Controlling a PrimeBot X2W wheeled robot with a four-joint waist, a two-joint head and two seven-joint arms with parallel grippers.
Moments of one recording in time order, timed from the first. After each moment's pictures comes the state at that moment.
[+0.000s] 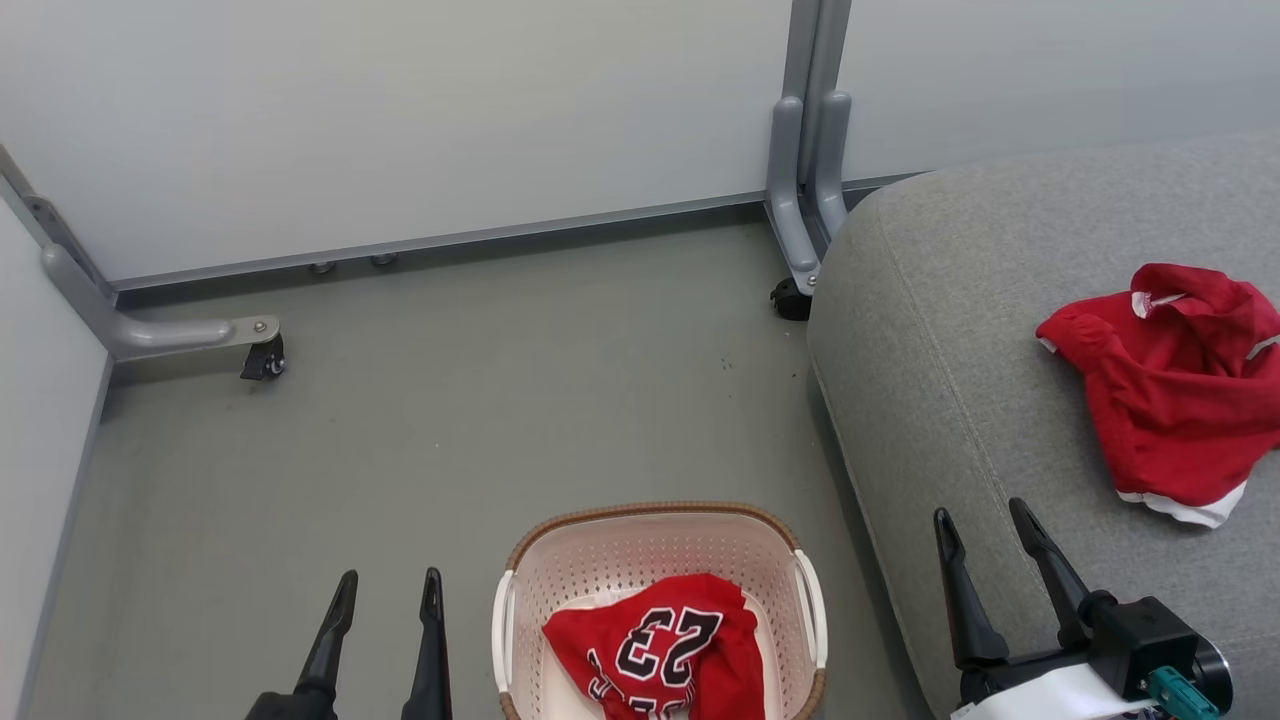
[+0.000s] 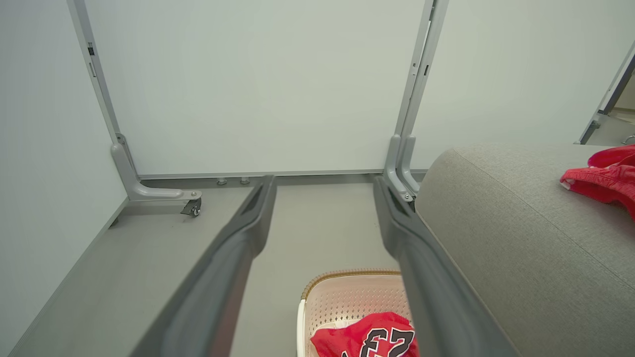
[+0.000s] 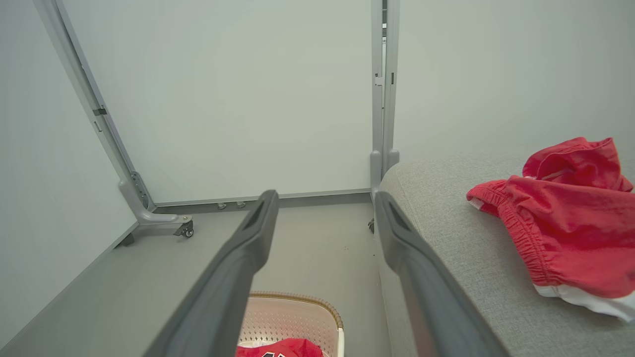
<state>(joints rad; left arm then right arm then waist) 0.20 0.05 -0.14 0.03 -0.19 -0.02 -0.26 0.15 -0.05 0.07 0.03 0.13 0.13 -0.26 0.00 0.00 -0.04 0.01</state>
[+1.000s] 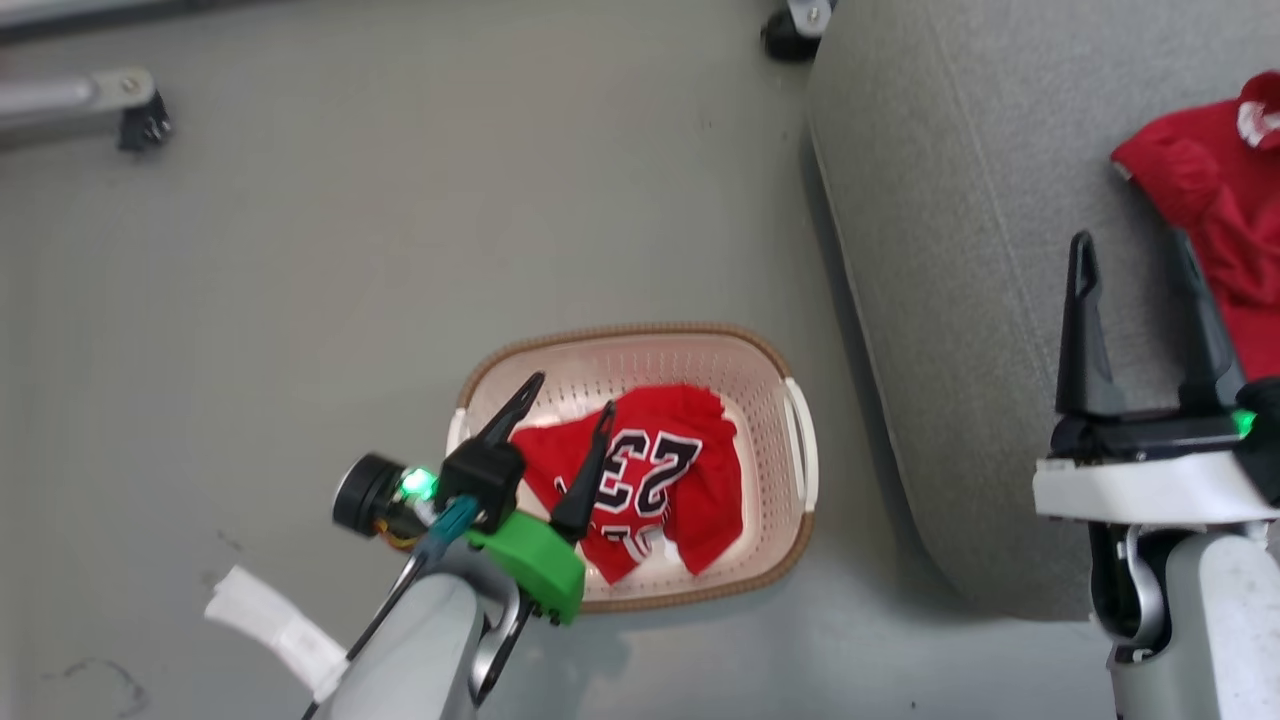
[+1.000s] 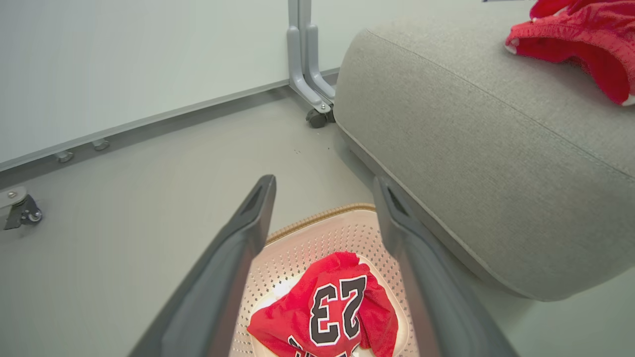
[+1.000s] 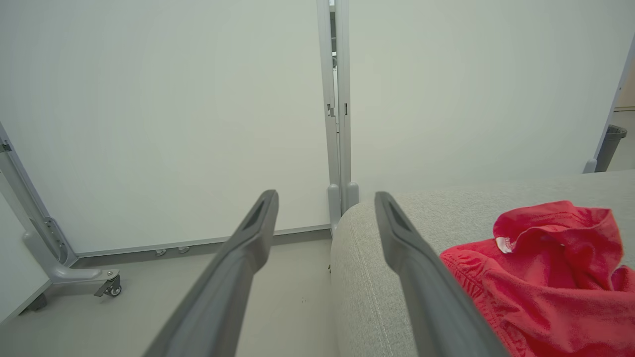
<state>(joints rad) -0.36 0.05 -0.44 0.51 -0.16 -0.13 -0.26 -0.16 -0.05 -0.09 -0.09 0.13 0.13 -0.26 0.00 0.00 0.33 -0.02</state>
